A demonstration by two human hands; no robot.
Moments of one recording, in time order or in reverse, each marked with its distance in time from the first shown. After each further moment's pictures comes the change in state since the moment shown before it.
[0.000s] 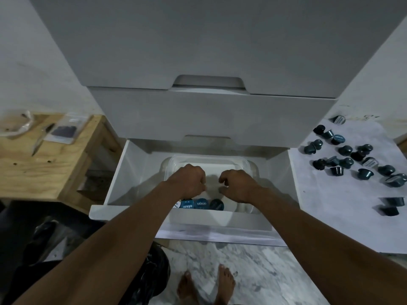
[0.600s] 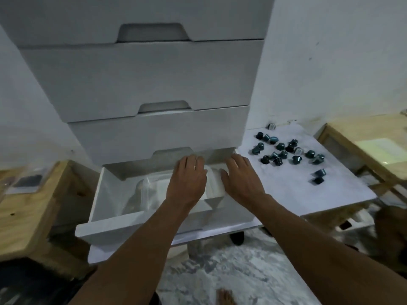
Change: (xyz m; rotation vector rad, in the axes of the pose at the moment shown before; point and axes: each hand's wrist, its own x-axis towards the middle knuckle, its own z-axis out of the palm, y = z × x) left_hand -0.056 0.080 -0.003 0.363 0.804 0.397; right_hand -0.119 0.007 -0.025 -0.118 0.818 0.012
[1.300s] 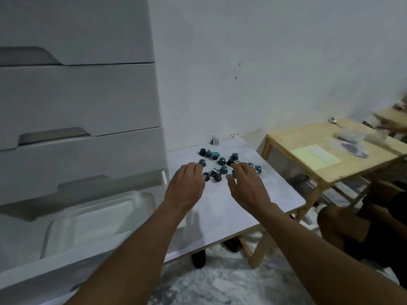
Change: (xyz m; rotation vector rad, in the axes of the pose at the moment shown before) left_hand 0.097 0.183 0.026 -0.123 0.079 0.218; right_hand -0.040 0.193 -0.096 -0.039 0.086 0.244
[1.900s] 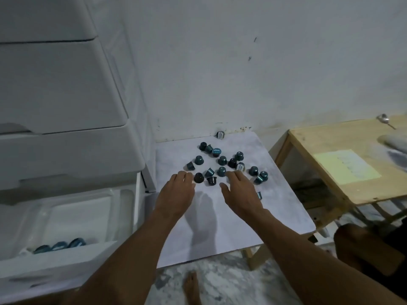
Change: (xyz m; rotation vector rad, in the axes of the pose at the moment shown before) left_hand 0.048 0.035 0.101 0.050 -0.294 -0.241; right_hand 0.077 0.112 0.047 0.130 -0.264 -0.066
